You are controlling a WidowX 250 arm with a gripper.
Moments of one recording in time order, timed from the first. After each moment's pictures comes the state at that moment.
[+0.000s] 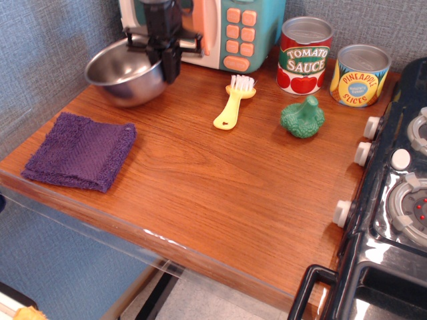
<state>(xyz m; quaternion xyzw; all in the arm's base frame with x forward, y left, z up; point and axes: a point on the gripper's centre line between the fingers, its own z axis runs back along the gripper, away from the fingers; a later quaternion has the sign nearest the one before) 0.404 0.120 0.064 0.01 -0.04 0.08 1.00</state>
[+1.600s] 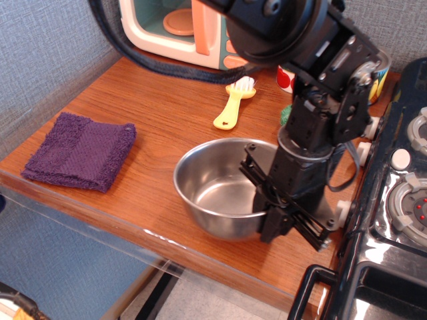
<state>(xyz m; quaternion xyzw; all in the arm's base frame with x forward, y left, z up) 0.242 -0.089 0.043 0.06 0.03 -0.23 0.97</state>
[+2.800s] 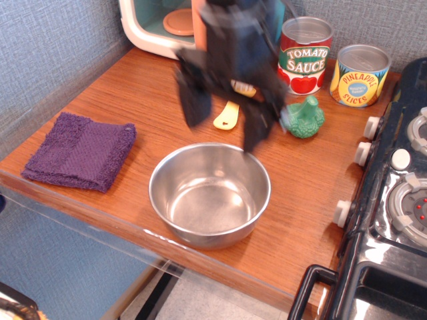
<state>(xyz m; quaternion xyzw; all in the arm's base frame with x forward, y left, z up) 0.253 -0.028 0.146 0.00 -0.05 -0.07 1.00</state>
